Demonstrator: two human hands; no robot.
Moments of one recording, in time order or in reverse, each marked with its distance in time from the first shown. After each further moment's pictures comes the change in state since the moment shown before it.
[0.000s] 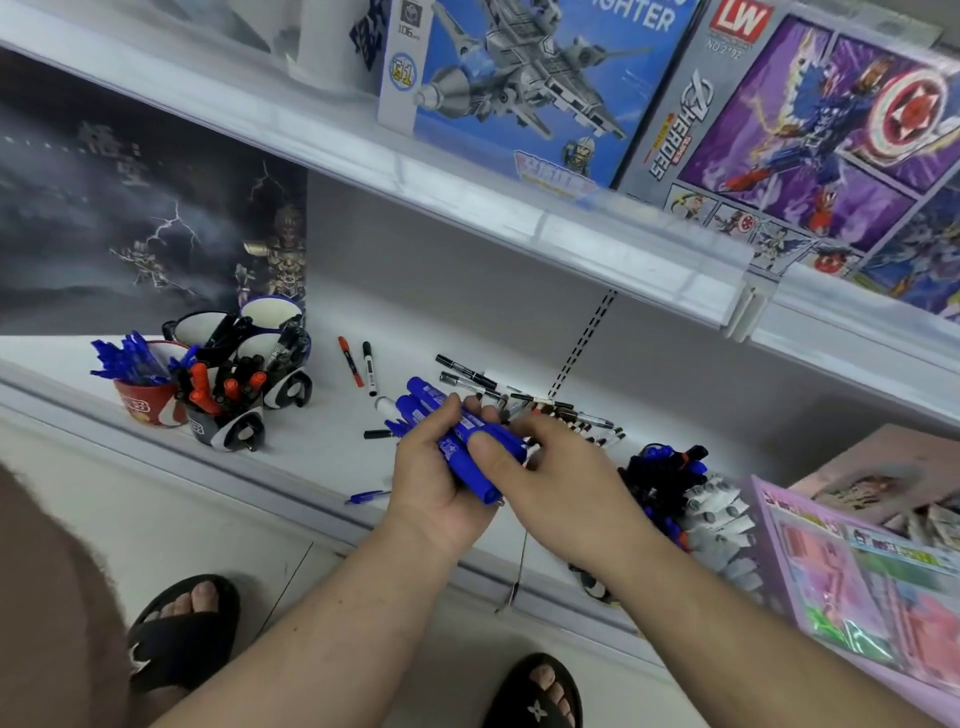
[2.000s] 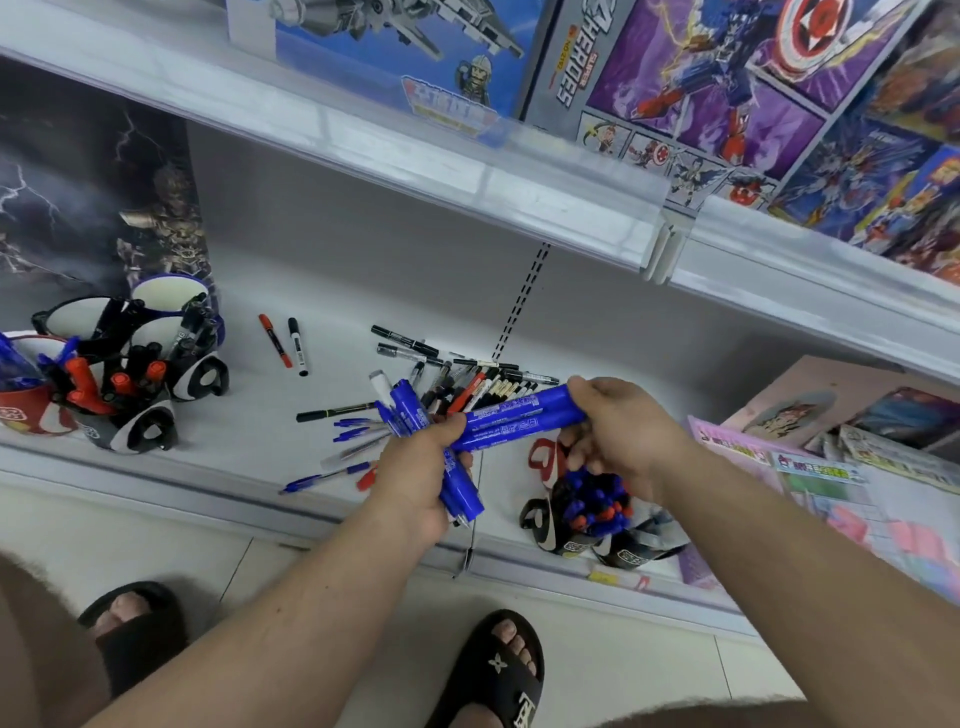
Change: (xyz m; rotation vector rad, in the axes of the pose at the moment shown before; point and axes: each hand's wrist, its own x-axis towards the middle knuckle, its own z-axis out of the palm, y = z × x) left_hand 0.031 -0.043 -0.022 0.610 0.287 -0.071; right_hand 0.034 0.095 -0.069 0.426 0.065 0.370
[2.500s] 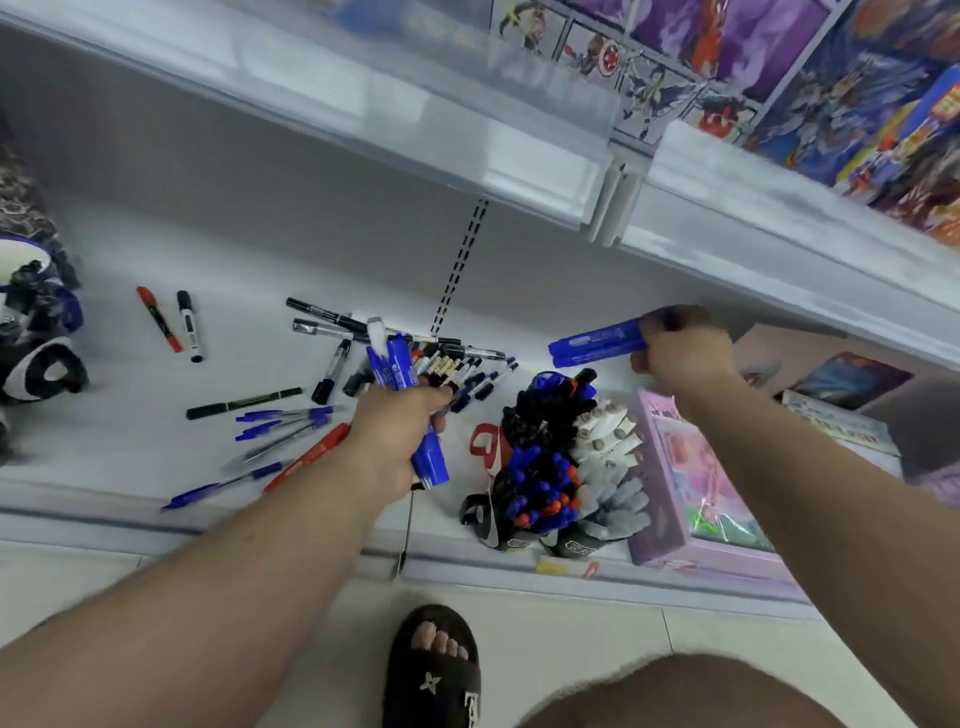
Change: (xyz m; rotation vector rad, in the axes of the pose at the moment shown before) left_hand 0.067 -0.014 0.061 0.298 -0.025 0.055; right_hand 0.096 0.024 -0.120 -0.326 0.597 -0.090
